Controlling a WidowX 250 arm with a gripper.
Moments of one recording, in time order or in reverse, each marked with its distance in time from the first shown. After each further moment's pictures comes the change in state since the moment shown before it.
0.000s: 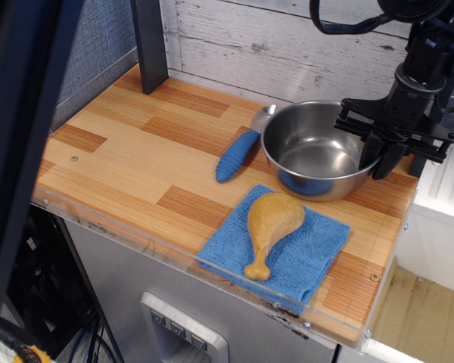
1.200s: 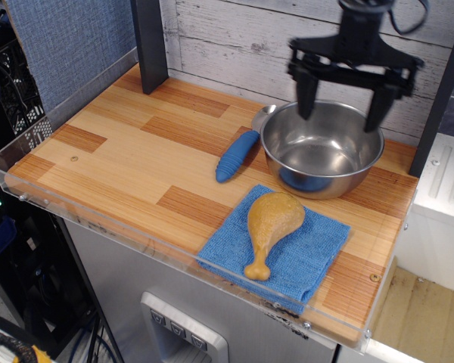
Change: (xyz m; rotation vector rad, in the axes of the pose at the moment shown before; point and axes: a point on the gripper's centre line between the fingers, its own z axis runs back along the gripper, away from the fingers) arm -0.024 0.058 0.077 -0.109 -0.058 0.042
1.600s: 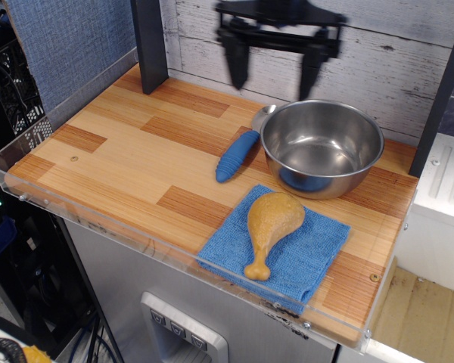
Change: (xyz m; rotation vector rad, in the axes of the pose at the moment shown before) arm -0.010 0.061 0.022 -0.028 0.067 0.003
